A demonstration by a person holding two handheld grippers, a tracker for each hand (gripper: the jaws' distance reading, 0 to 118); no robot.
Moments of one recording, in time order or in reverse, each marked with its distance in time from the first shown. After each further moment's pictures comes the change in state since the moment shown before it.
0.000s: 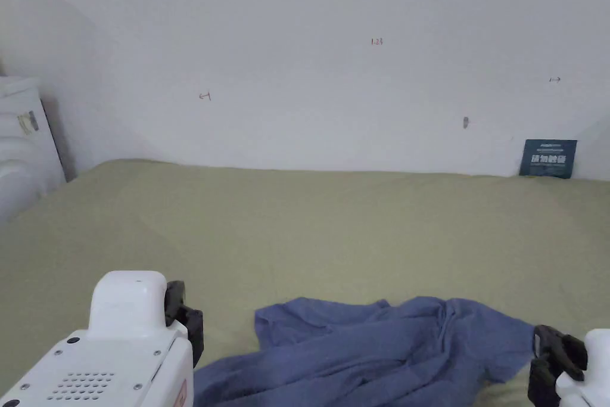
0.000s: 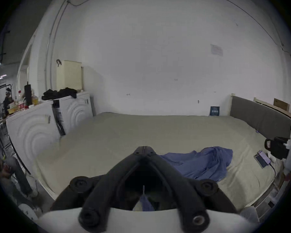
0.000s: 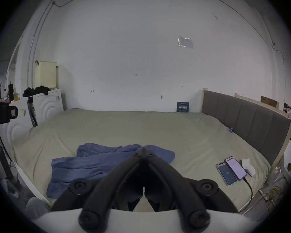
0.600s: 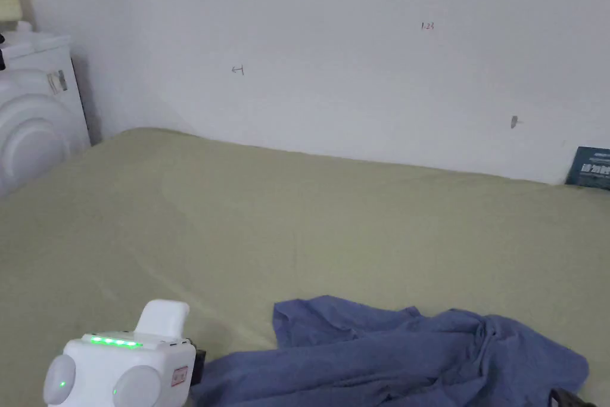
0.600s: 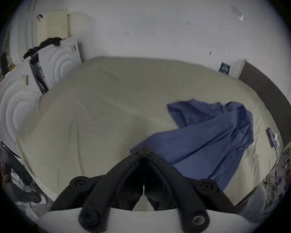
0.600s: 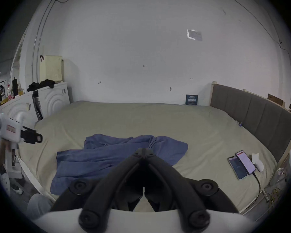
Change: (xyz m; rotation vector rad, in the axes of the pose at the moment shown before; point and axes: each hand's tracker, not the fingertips) left arm -0.061 -0.097 -0.198 -0.576 -0.092 -0.004; right arm -0.025 -0.027 -0.039 -0.107 0.057 0.019
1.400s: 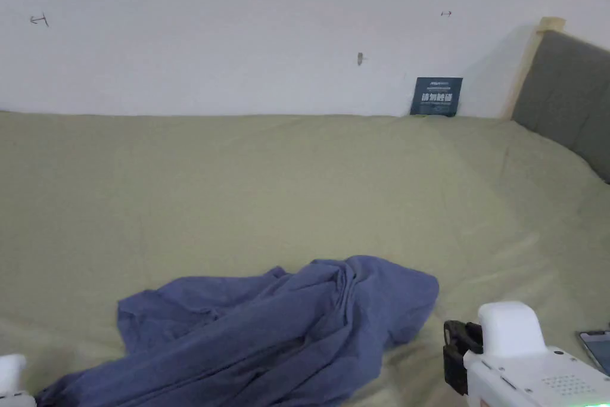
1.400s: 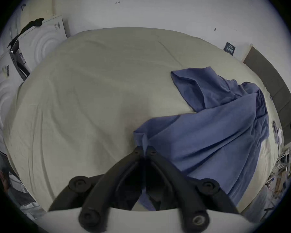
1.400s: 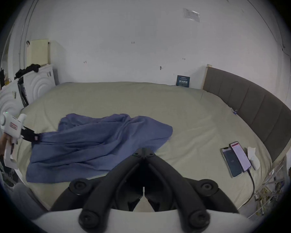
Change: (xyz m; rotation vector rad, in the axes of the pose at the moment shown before) left arm 0.016 -0.008 -0.081 -0.119 -0.012 -0.015; right arm 0.092 -0.017 -0.090 -0.206 -0.101 0.006
